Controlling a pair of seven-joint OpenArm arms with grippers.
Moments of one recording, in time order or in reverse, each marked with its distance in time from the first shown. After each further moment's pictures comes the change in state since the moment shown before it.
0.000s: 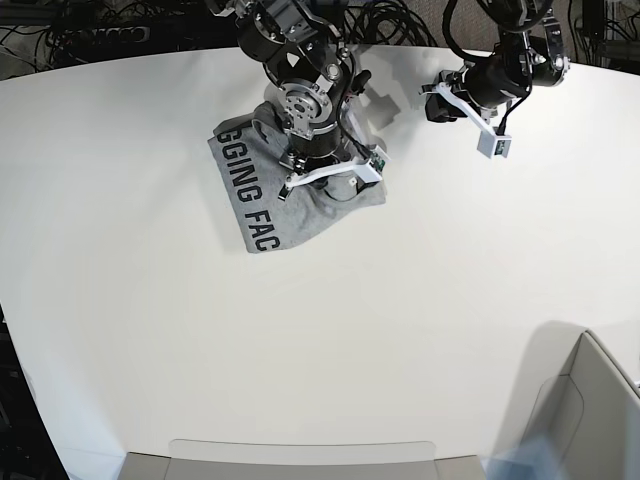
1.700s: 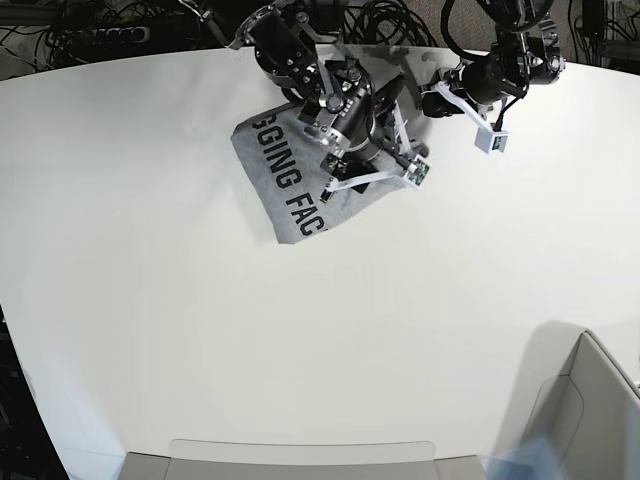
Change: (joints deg) left arm -0.3 0.0 0.0 -5.4 -0.7 0.0 -1.3; right arm 9.3 -0.9 -4.2 1.9 36.1 0.0 -16.4
